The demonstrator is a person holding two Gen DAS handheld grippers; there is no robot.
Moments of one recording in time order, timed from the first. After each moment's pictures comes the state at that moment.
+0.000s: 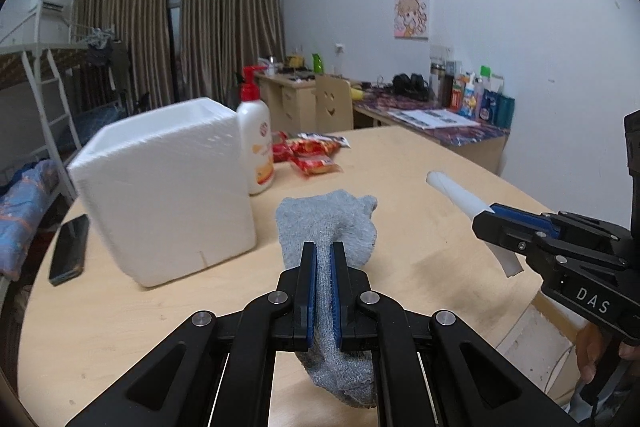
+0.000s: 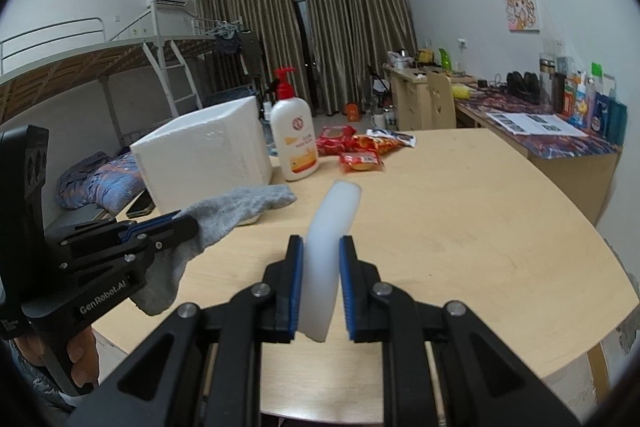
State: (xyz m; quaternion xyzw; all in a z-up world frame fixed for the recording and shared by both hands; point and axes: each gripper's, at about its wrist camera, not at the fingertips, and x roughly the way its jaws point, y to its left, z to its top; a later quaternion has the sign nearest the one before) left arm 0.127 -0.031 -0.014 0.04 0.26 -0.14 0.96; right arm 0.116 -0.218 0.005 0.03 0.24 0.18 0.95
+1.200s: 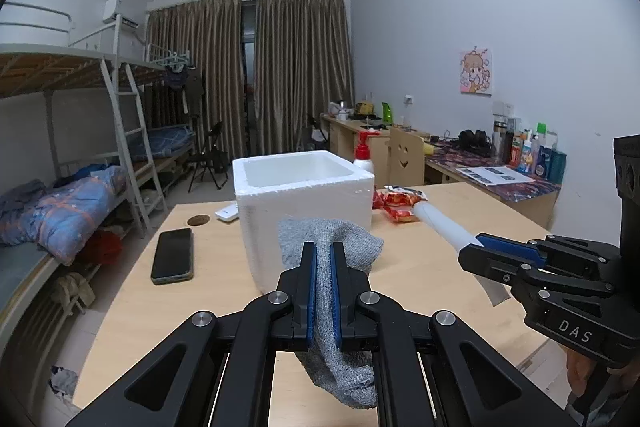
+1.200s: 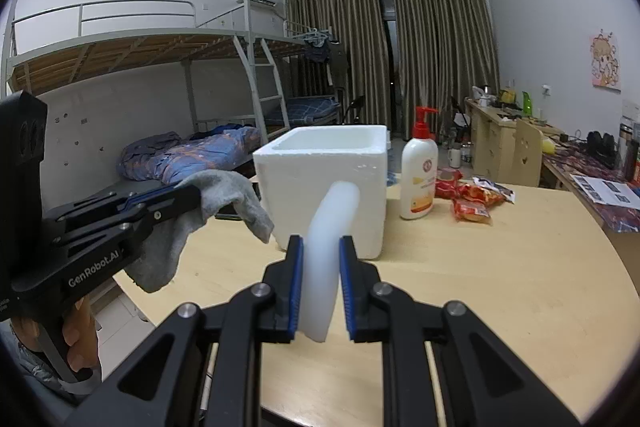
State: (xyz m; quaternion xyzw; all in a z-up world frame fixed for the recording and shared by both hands) left arm 0.052 0.063 0.032 0.01 0.17 -0.02 0.99; right arm 0.100 -0.127 0.034 -0.02 0.19 0.32 0.93
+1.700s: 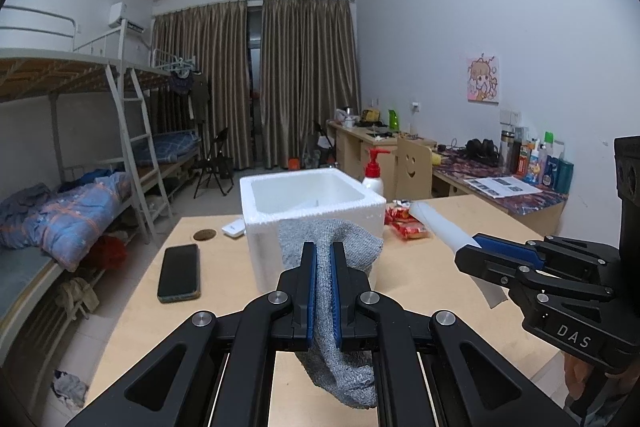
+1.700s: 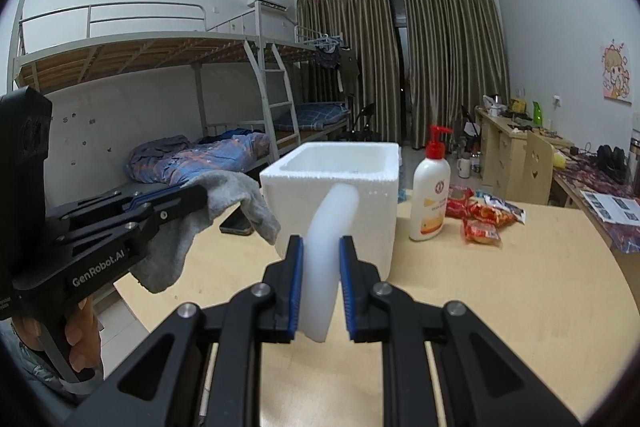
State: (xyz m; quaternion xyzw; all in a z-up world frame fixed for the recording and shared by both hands) left arm 0.064 0.065 0.050 0.00 0.16 -0.01 0.99; right arm 0.110 -0.113 0.053 -0.03 0.17 0.33 0.93
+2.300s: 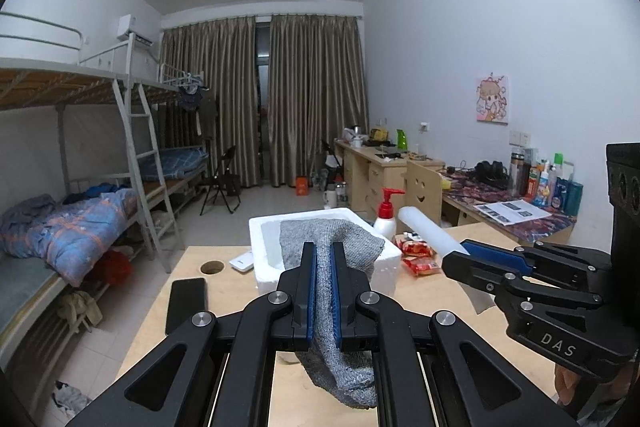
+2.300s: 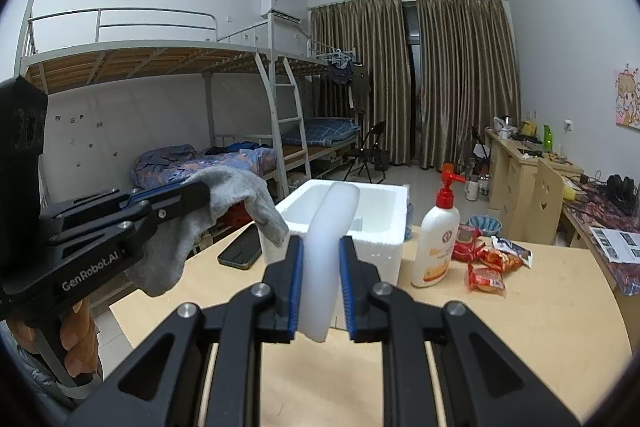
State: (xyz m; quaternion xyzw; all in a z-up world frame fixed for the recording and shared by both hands) left arm 0.090 0.071 0.089 0.00 0.13 0.01 0.99; right arm 0.141 -0.097 0.083 -0.04 0.15 0.35 0.92
